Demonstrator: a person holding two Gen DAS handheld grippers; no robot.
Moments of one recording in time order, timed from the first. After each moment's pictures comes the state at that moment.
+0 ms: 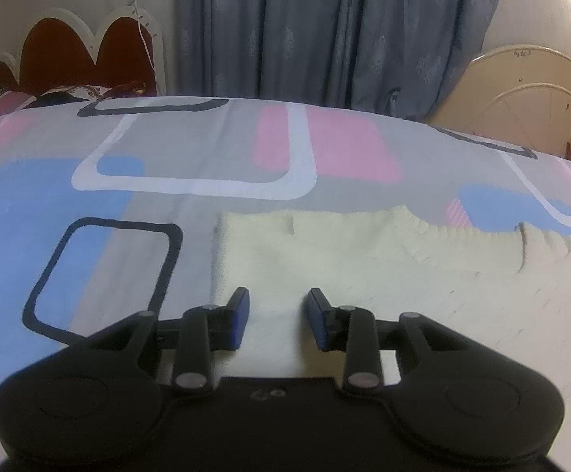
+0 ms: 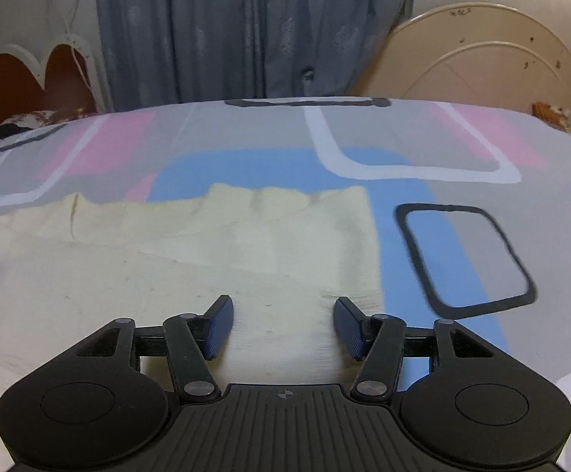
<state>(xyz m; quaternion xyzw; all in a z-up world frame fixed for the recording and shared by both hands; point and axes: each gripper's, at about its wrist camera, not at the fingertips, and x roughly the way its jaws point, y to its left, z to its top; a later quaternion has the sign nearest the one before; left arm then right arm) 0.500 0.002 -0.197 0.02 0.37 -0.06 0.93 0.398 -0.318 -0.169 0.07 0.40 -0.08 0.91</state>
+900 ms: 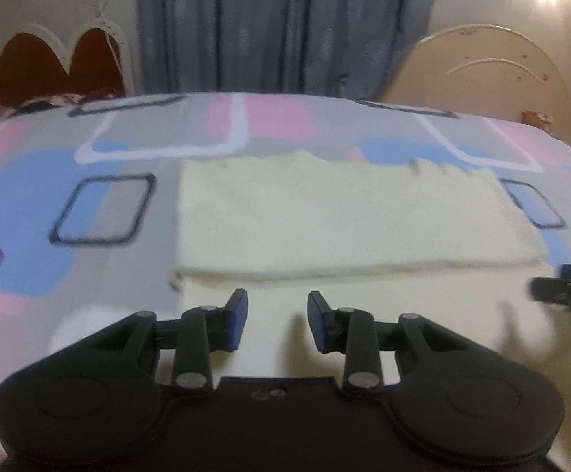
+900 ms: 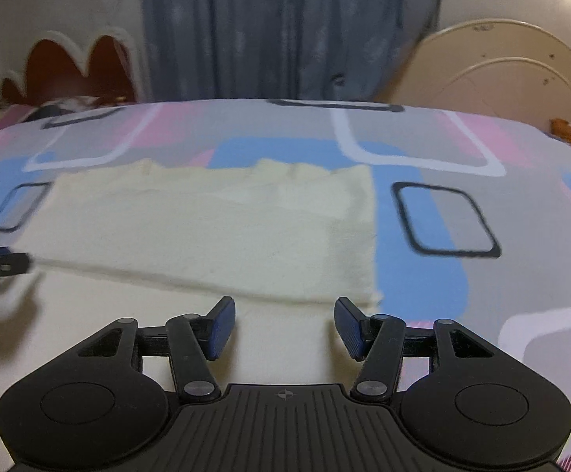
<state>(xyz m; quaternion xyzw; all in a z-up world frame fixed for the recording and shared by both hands) 0.367 -0.021 -0.172 0.04 0.37 -0.12 0.92 0.295 -0.279 -0.133 0.05 0.40 -0.01 0.92</state>
